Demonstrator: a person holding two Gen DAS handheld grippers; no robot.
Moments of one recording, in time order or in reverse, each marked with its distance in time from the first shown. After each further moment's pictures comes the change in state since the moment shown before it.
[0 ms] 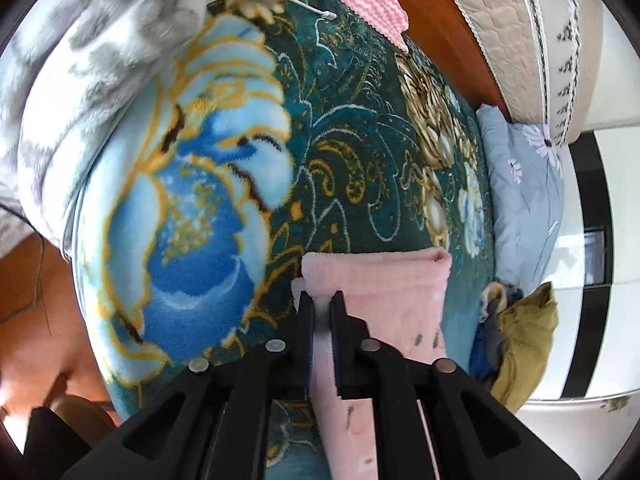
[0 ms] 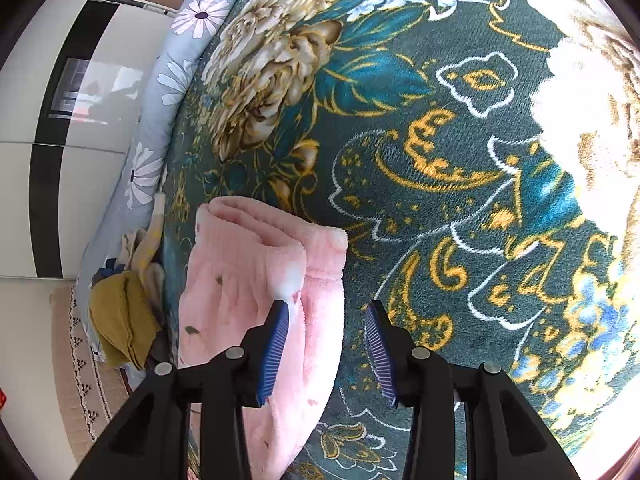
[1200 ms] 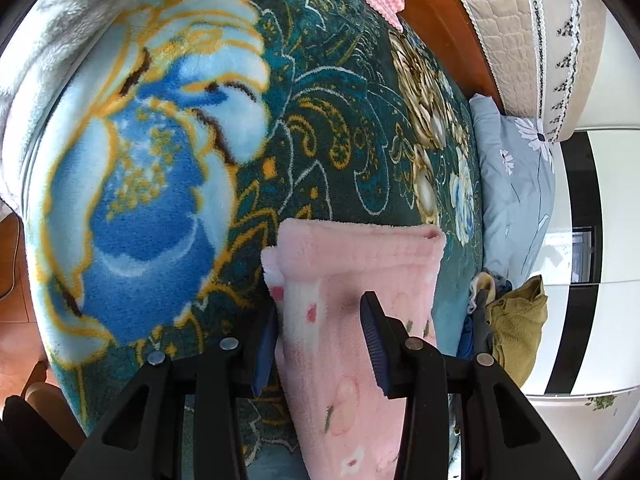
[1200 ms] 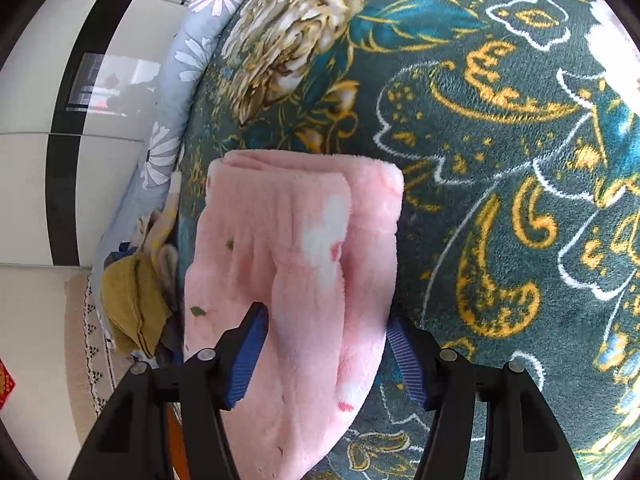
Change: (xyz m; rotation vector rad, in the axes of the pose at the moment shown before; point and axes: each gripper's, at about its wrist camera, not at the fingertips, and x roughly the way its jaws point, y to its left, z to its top) left arm 0.027 -0.004 -0.013 0.009 0.041 -0.036; right arm 0.040 0.009 -0.030 -0.001 0.020 0.102
